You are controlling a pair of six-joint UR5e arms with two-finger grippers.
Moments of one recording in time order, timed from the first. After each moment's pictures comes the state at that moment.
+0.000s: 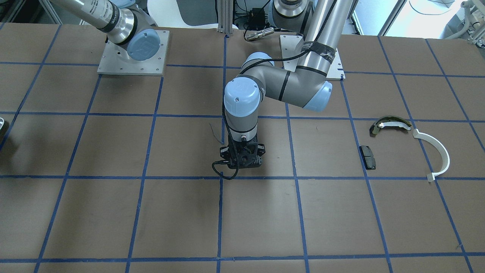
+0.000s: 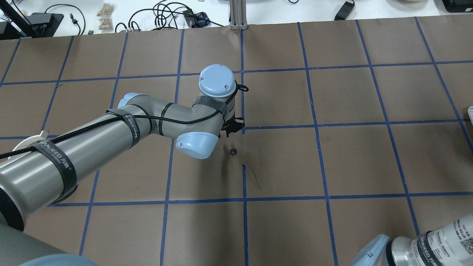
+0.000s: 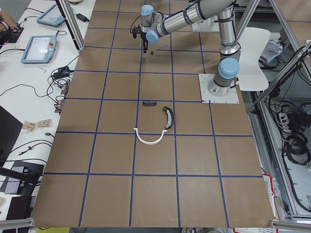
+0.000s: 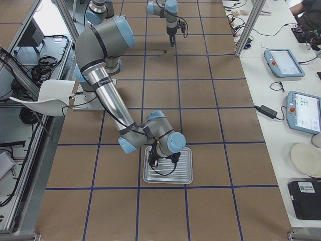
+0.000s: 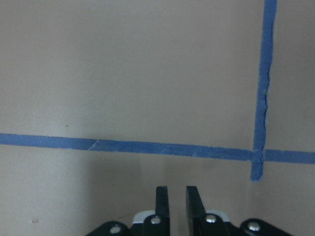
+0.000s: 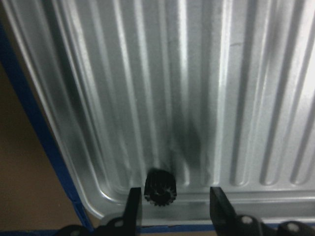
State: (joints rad) left arm -1.93 -2.02 -1.82 -0.84 1.64 -0.43; right arm 0.60 -0.99 1.60 -1.88 -1.83 -0.82
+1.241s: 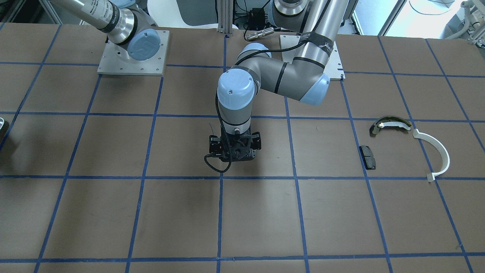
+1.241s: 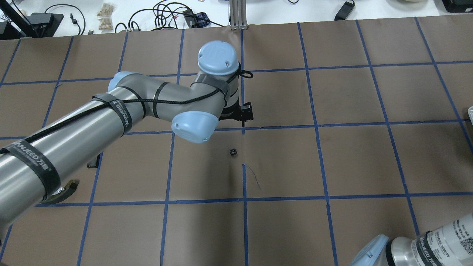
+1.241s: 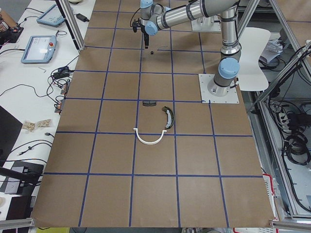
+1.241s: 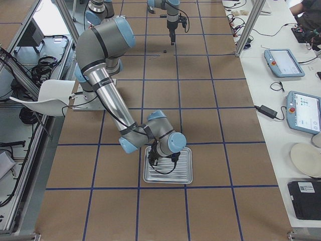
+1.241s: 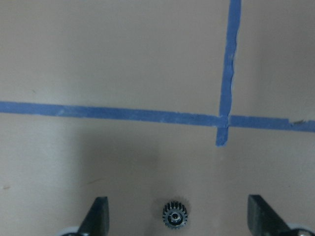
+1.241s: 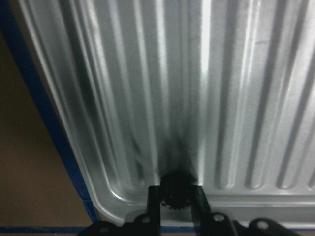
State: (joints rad) left arm -1.92 -1.94 -1.67 -1.10 1.60 -0.44; right arm 0.61 -0.98 1.60 -1.84 -1.83 -0.82
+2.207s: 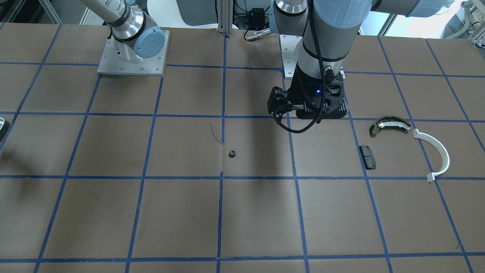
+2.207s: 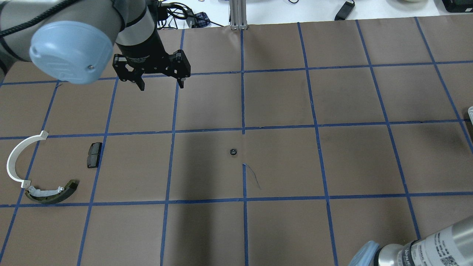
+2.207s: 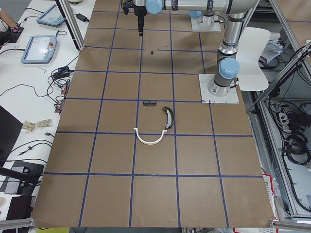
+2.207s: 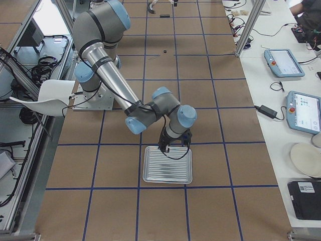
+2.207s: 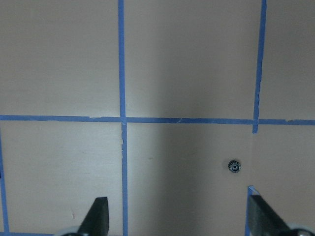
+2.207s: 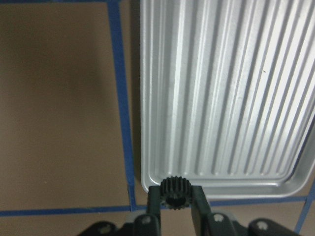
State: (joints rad) left arm -1.69 -1.67 -1.53 -1.49 1.60 -0.14; right arm 0.77 -1.15 1.58 -1.84 -1.83 -0.78
